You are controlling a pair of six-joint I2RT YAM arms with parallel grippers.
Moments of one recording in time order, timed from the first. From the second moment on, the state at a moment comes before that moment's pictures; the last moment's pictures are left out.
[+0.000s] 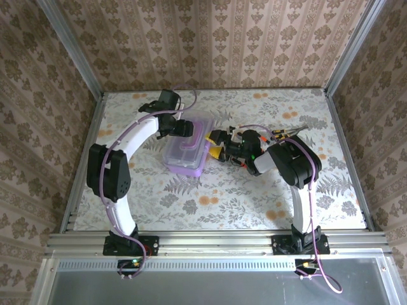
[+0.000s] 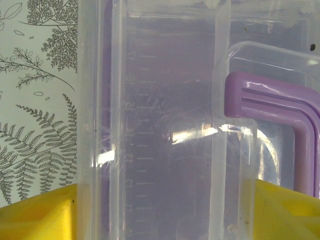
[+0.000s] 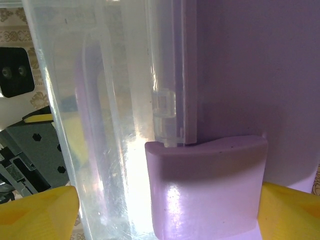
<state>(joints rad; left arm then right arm) -0.43 1.87 1.55 -0.78 0.11 -0.20 0.42 2.09 0.87 1.09 -0.71 1.49</state>
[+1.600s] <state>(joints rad) -0.49 1.86 1.51 -0.65 -0.06 -0.25 0.27 1.59 0.71 0.74 -0.76 1.31</state>
